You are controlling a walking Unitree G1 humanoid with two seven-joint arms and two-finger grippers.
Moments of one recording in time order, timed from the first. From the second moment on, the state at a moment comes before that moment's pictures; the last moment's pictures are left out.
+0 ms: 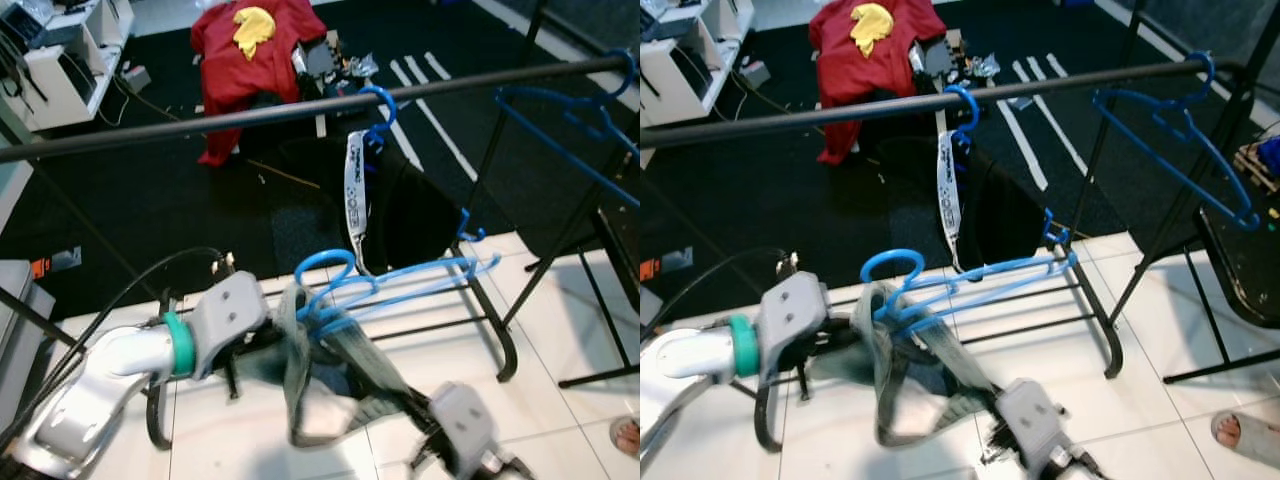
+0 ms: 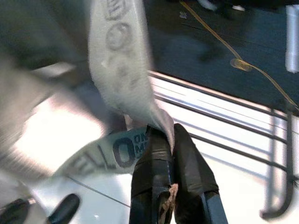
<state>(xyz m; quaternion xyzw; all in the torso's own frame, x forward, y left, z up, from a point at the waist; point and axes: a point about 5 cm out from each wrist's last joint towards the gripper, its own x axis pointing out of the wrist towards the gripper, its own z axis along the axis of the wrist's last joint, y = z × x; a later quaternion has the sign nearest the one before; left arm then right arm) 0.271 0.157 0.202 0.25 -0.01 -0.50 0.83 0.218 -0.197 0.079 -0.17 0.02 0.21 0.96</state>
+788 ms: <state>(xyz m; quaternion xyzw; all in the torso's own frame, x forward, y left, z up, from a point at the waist) 0.260 0.169 0.186 0.36 0.01 -0.58 0.73 0.217 -0.228 0.095 -0.20 0.05 0.21 0.96</state>
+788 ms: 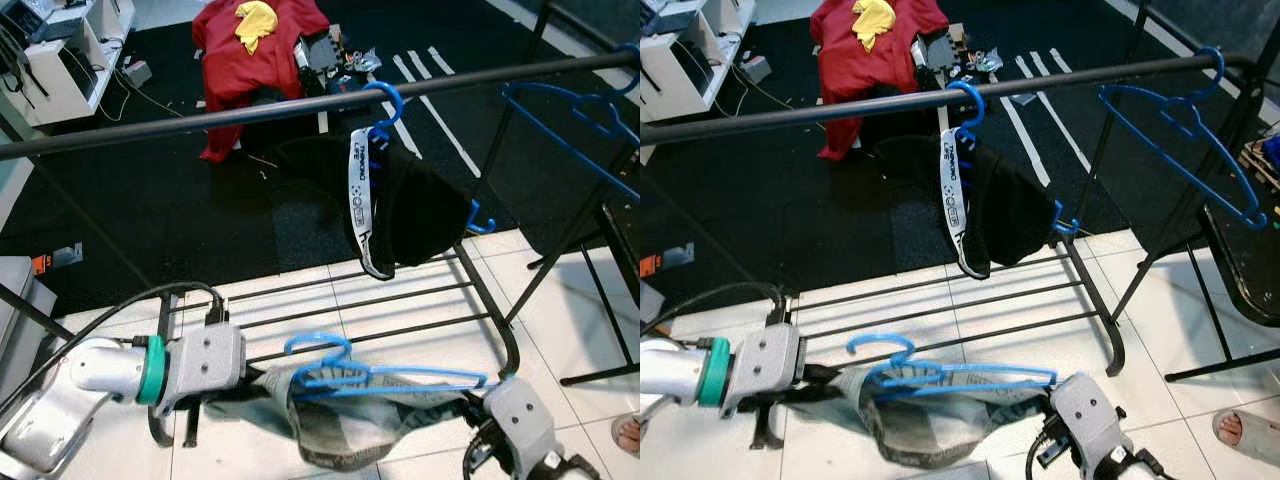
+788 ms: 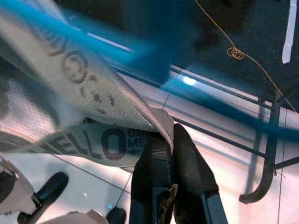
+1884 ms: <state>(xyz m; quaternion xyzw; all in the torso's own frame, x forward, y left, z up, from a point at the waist) 0.291 0.185 0.168 0.54 -0.04 -0.48 0.69 0.176 -0.212 0.121 -0.21 0.11 0.37 0.90</state>
